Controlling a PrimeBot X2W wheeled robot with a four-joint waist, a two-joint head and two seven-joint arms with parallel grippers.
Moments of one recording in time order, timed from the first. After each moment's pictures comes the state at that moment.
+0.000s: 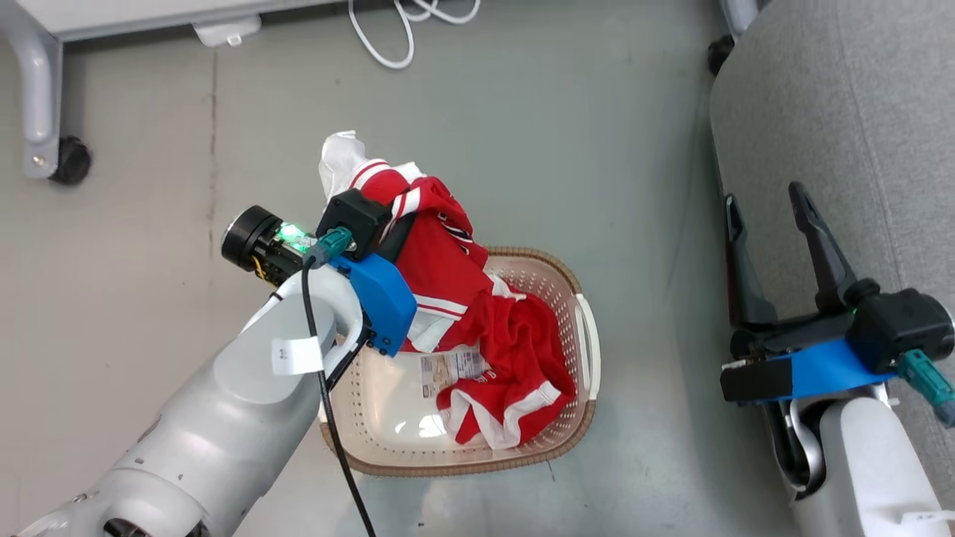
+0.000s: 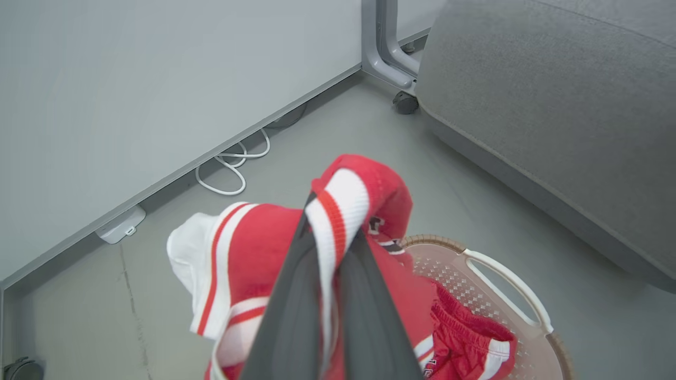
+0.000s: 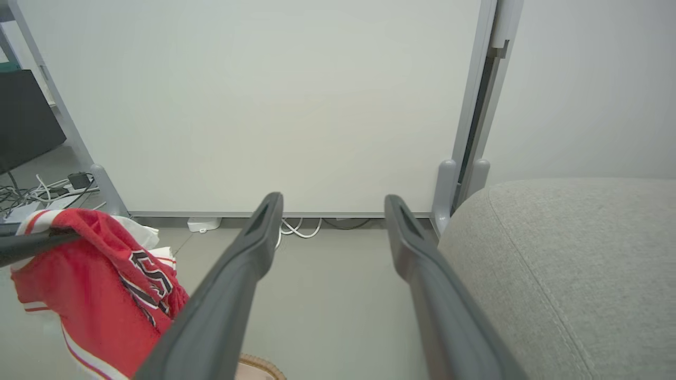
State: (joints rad) left arm -0.93 0.19 -1.07 0.95 -0.69 -0.11 -0.26; right arm -0.33 -0.05 -0.01 0.14 0.05 0.13 -0.26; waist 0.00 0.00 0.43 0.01
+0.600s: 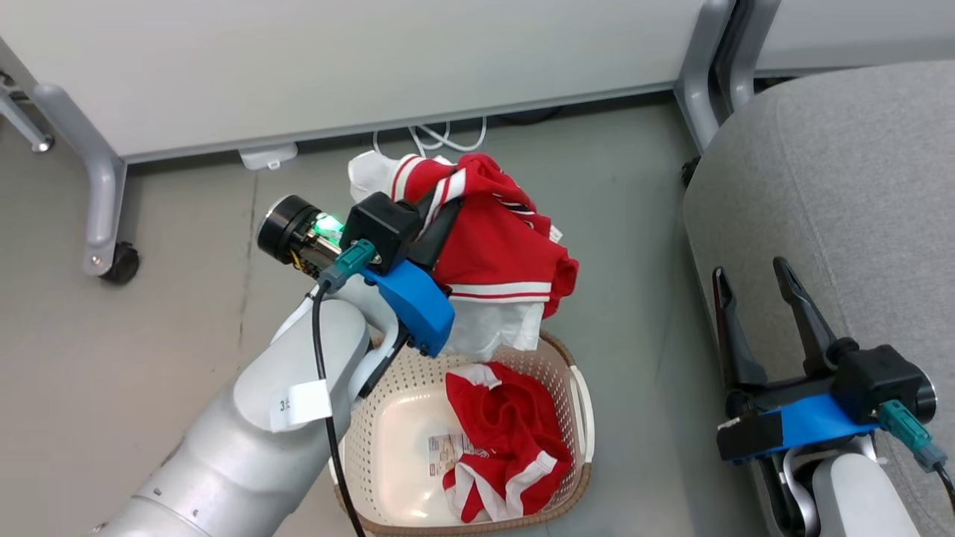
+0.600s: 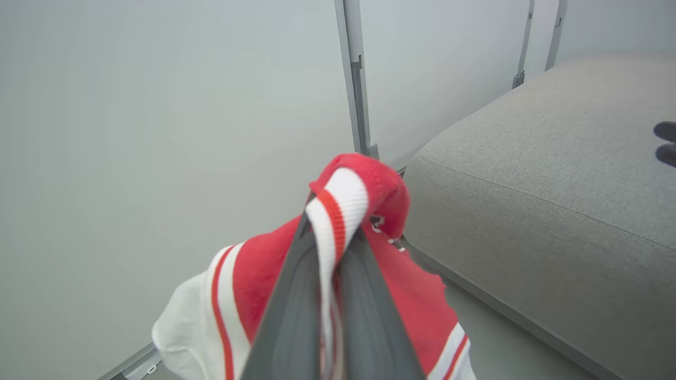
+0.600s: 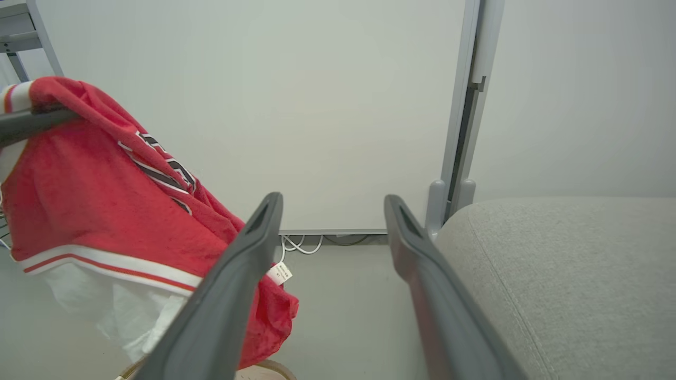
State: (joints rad) left arm -0.82 0.18 -0.85 0.69 -0.51 -0.10 -0.26; right arm -0.21 -0.05 -0.01 0.18 0.07 0.13 -0.26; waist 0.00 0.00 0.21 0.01
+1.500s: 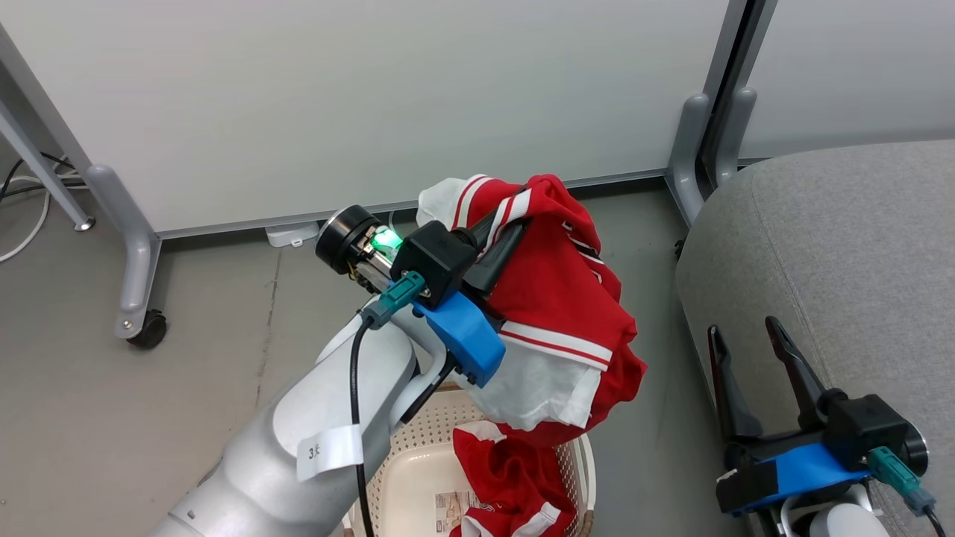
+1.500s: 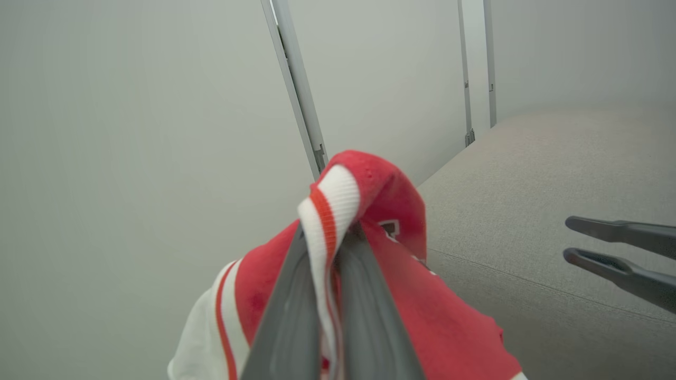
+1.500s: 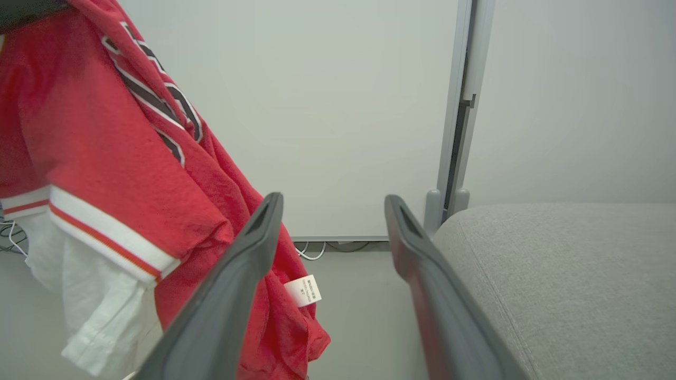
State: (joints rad) left arm -0.76 0.14 -0.85 0.55 -0.46 -0.12 -0.26; right arm -0.10 -0.05 0.00 0.19 0.08 0.13 -0.26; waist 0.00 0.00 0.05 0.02
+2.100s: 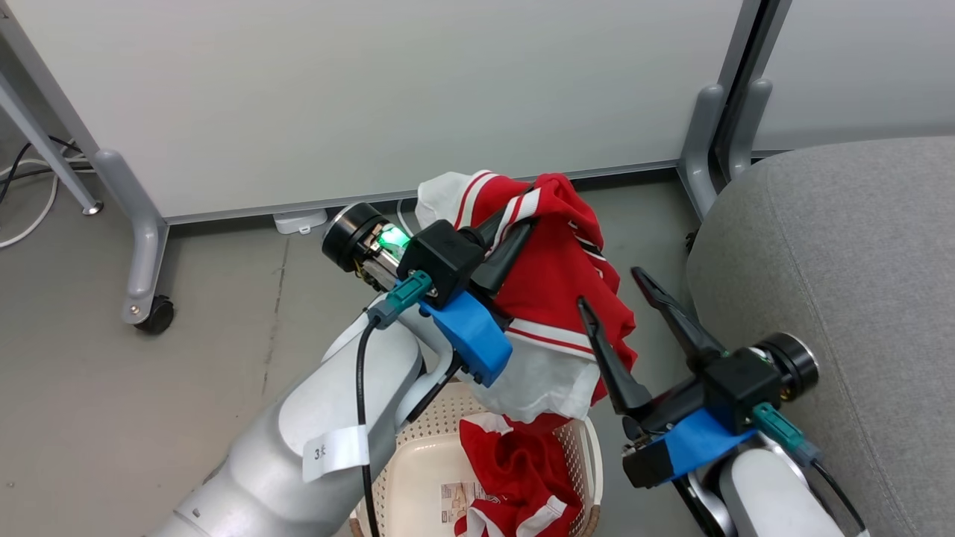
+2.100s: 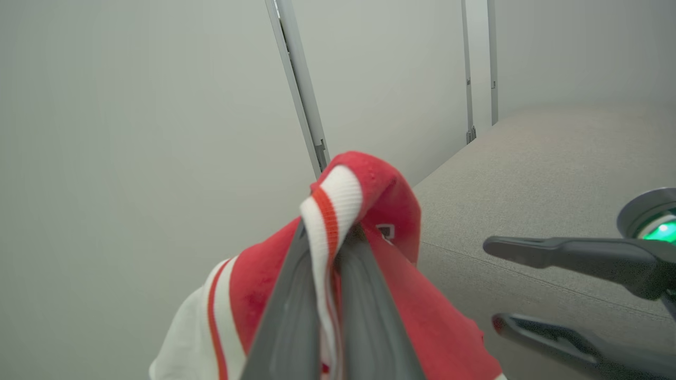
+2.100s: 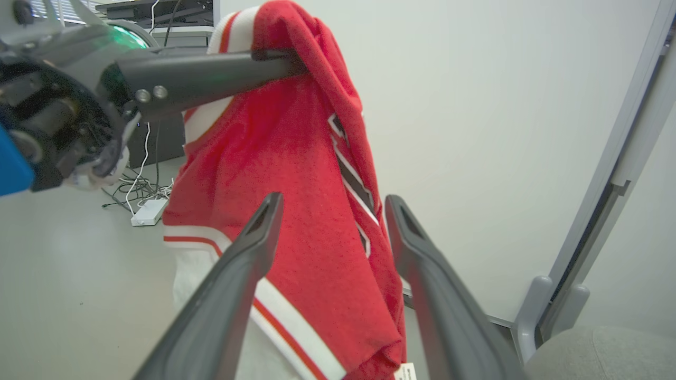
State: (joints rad) left arm -0.76 0.13 -0.86 0.54 -0.46 -0.12 -0.26; right arm -0.26 -0.08 0.27 0.21 0.04 0.13 -0.26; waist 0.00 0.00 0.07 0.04
